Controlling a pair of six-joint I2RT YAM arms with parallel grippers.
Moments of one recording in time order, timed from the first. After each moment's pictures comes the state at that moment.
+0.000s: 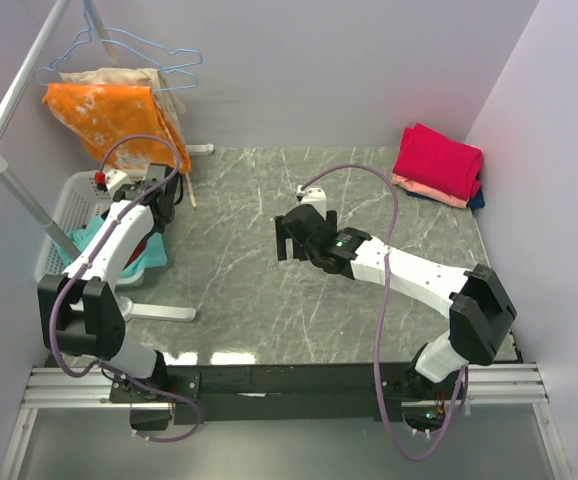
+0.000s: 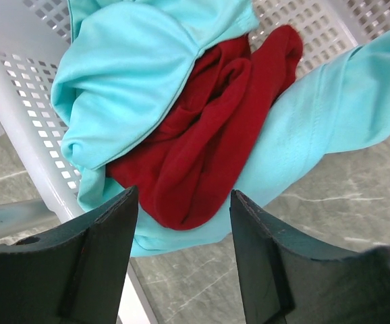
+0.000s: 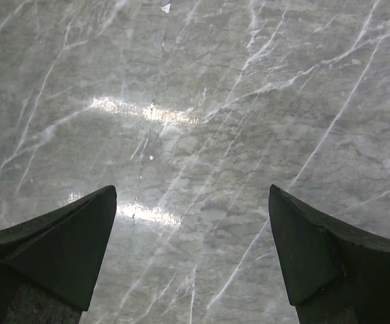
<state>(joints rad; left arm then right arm) -0.14 1.50 1.27 -0.97 -0.82 -0.99 0.88 1.53 1.17 -0.43 0.46 0.55</state>
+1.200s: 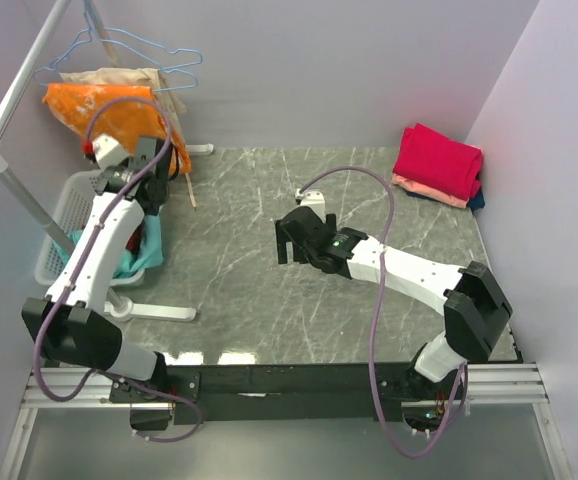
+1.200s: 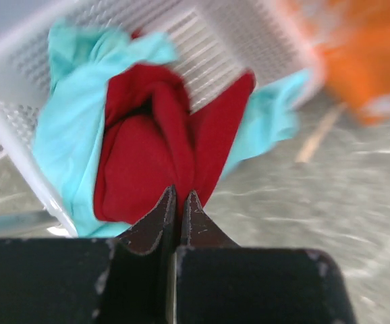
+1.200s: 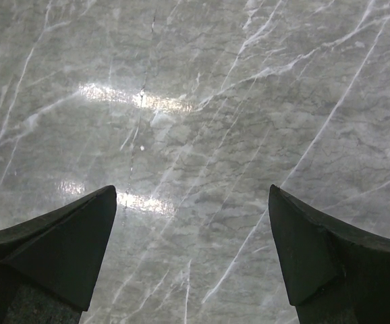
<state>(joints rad) -0.18 1.44 1.48 -1.05 -0.81 -0.93 0.87 1.56 1.17 -0.46 0.45 0.57</state>
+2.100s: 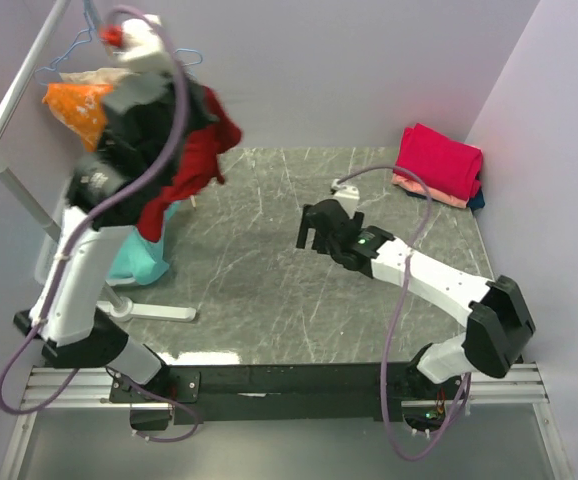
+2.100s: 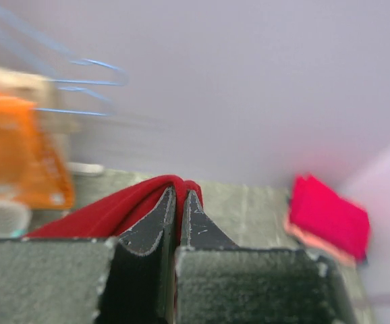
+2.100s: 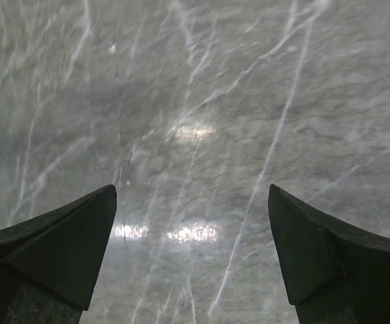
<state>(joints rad) -0.64 1.51 2.30 -0.79 -0.64 -0.34 0.78 1.44 1.09 -0.44 0.48 0.70</state>
